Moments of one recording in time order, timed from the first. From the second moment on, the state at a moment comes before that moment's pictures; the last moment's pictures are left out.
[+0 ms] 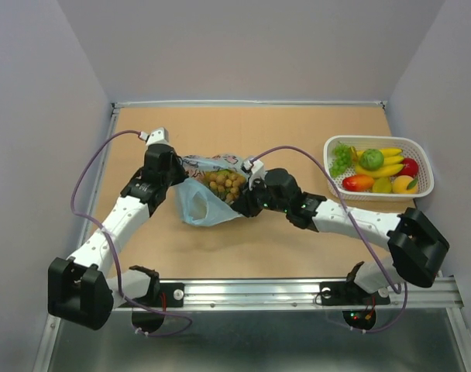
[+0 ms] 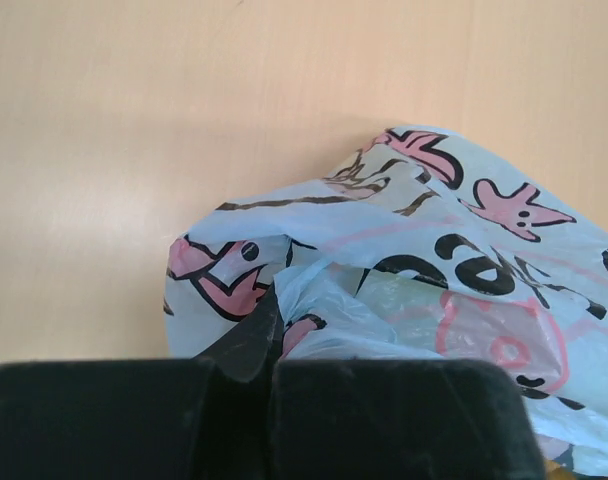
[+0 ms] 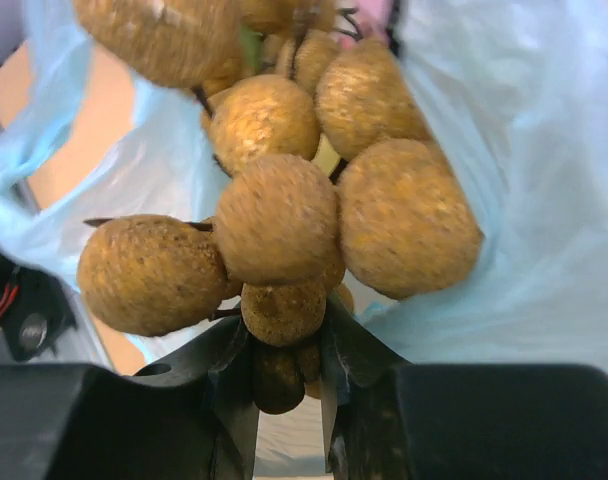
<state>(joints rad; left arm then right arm) -0.31 1.12 0.83 -0.28 -0.19 -0.53 0.88 1.47 0.84 0.22 -0.19 0.28</state>
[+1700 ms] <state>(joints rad) -0.38 0.98 0.69 -0.28 0.10 -0.52 -0.01 1.29 0.93 -0.05 0.45 0.28</state>
